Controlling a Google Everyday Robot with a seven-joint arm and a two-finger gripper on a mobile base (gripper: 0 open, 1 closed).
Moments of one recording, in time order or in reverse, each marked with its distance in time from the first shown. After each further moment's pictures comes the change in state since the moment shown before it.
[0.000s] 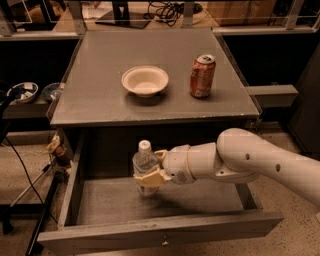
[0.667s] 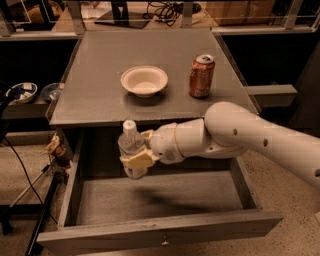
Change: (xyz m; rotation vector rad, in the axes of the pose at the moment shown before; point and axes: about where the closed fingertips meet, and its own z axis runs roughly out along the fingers) arm -0.058 -0.003 0.008 -0.041 -0.003 -0.077
